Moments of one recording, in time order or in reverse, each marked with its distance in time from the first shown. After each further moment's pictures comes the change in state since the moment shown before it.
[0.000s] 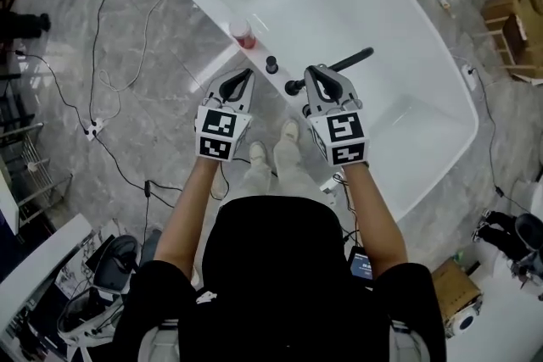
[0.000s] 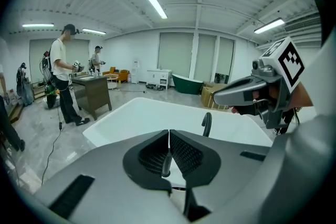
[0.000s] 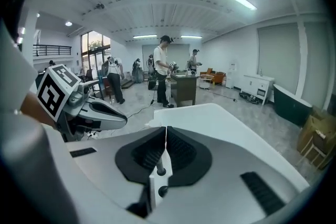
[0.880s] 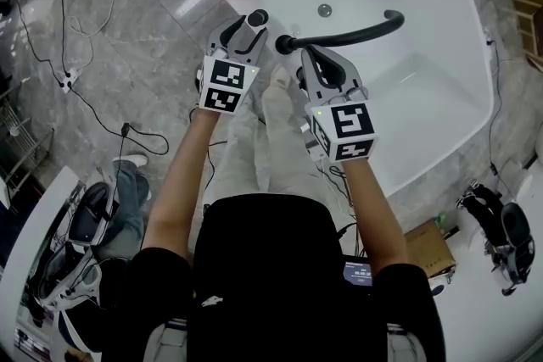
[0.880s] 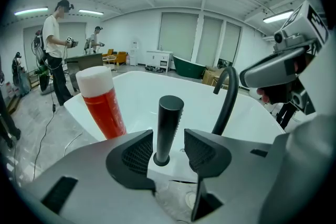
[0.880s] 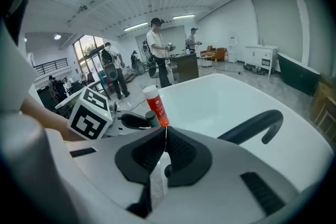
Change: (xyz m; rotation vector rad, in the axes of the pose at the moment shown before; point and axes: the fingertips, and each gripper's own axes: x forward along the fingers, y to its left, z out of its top) left arm 0.151 -0.013 -0.140 -0.020 0.176 -0.017; right arm 0.056 -0.025 -0.129 0.161 0.145 0.101
